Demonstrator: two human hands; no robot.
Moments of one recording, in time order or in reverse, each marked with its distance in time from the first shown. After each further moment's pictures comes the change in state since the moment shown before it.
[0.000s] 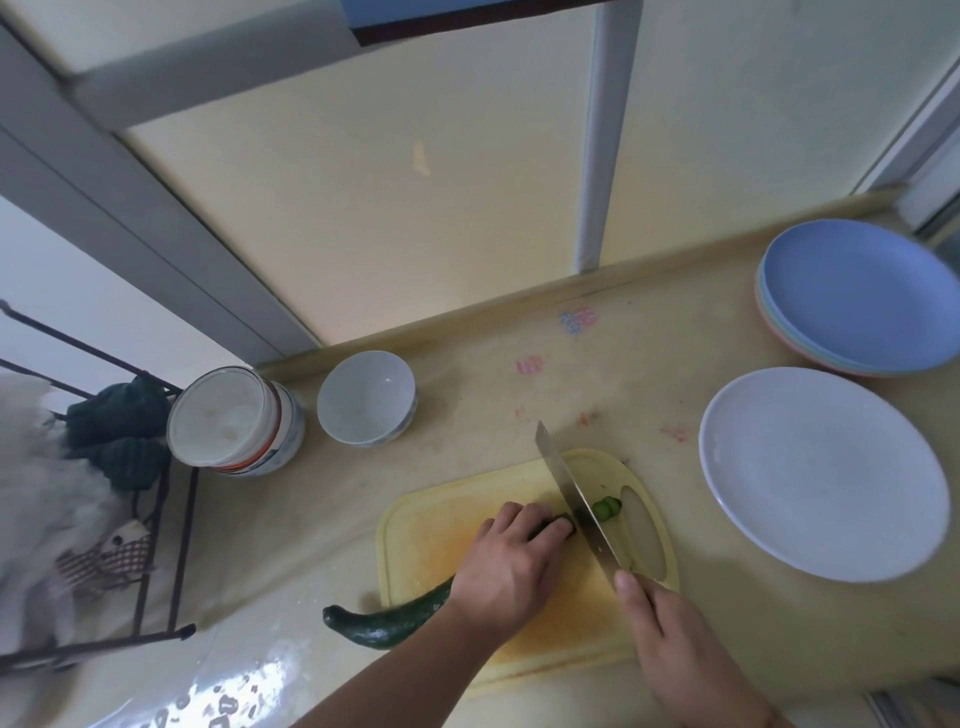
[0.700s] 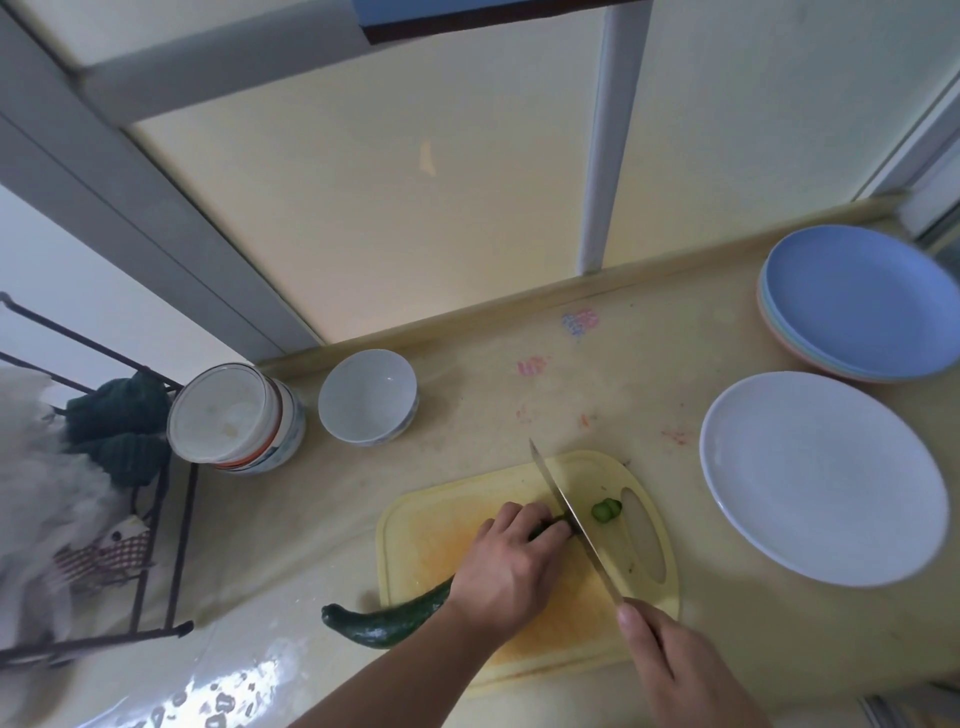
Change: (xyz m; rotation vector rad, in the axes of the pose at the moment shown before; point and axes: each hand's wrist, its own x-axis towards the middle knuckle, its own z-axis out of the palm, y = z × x) left_hand 0.000 0.000 0.000 -0.017 0.011 -0.011; right_hand -0.021 -0.003 -0.008 -0.058 -0.033 -0.001
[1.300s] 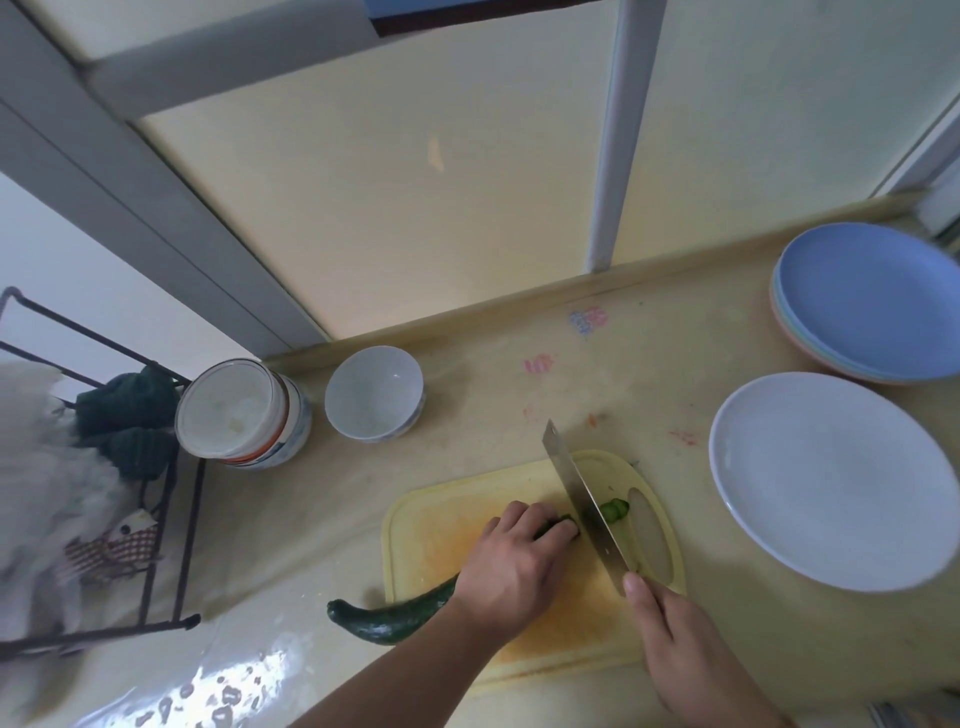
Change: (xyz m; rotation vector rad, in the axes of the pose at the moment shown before) left_hand -0.001 -0.002 0.002 0.011 0.007 0.016; right_hand 0.023 0.006 0.007 0.059 0.025 0.021
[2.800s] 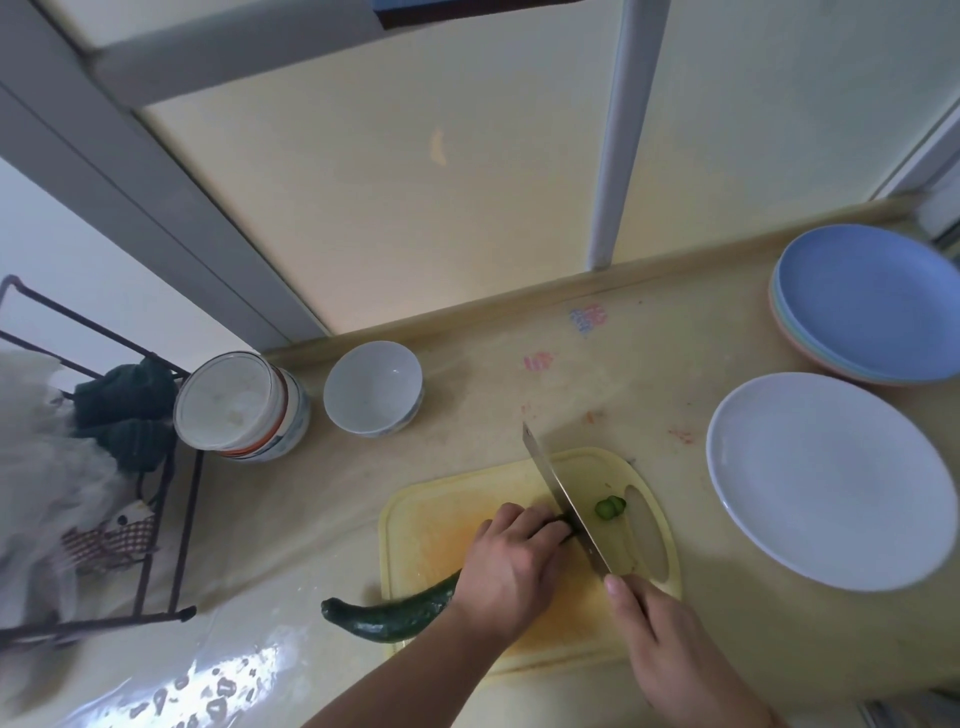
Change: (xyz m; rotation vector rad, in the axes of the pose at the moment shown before) left_hand -0.004 0.007 0.002 -0.041 0.060 -0.088; right_hand -0.002 0.000 0.001 -0.054 -0.050 -0.112
